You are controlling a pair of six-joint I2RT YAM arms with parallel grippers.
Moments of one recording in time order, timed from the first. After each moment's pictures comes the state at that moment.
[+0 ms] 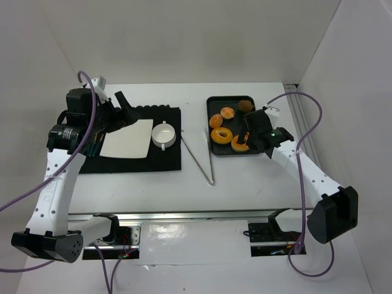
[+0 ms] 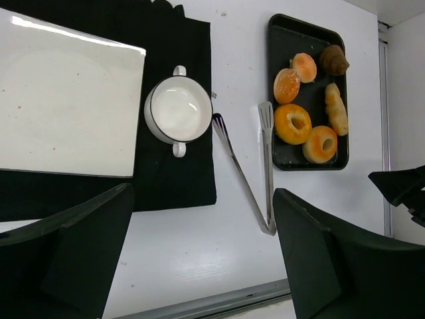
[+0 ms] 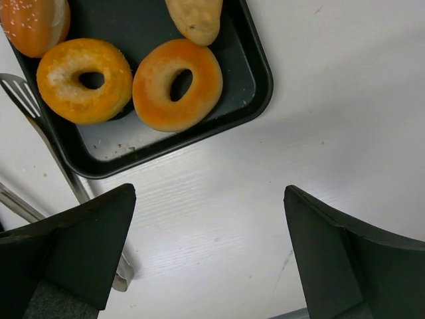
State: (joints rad) left arm -0.09 1.13 1.43 -0.84 0.16 -0.47; right arm 0.39 1.25 1.07 -0.73 0.46 0.64
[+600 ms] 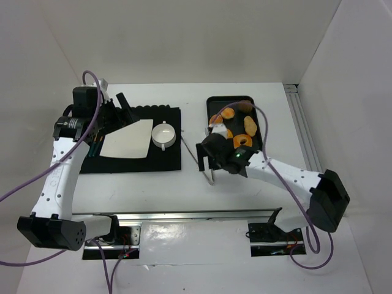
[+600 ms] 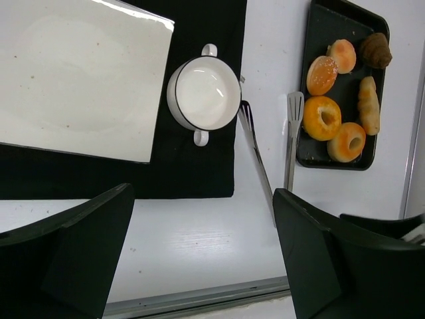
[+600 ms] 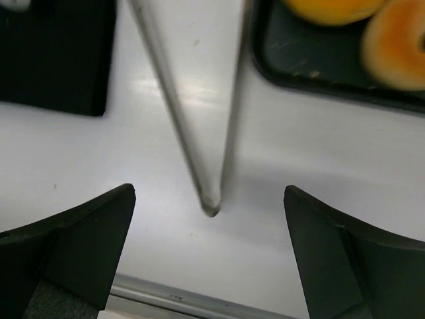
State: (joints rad) left arm -0.05 1.23 1.43 -0.88 0.16 -0.47; right arm 0.82 1.34 1.03 -0.57 0.36 0.57
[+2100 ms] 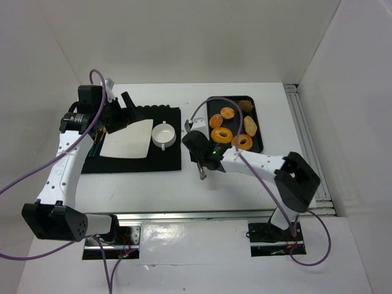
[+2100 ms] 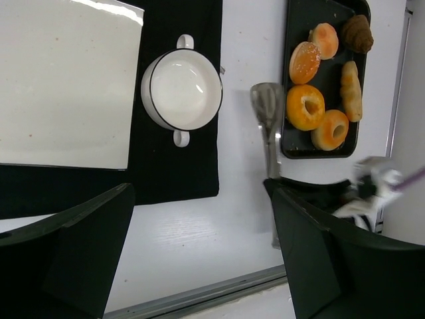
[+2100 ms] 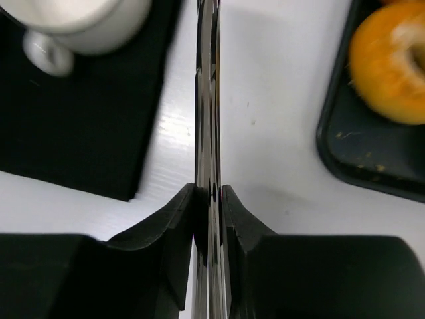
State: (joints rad) left arm -0.03 1.29 1.40 -0.80 0.28 -0.48; right arm 0.91 1.71 1.10 -0.22 0.47 0.49
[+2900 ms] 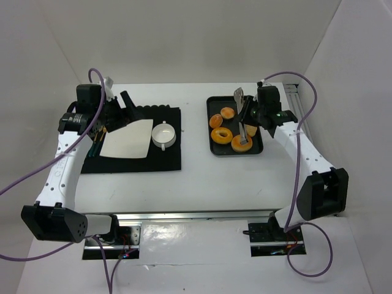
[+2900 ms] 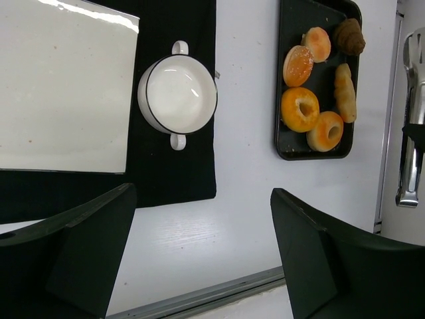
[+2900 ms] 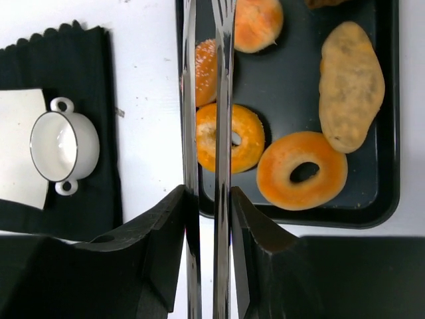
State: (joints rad) left arm -0.03 1.29 1.41 -0.80 0.28 -0.47; right arm 0.23 1.44 1.26 -0.46 -0.06 0.45
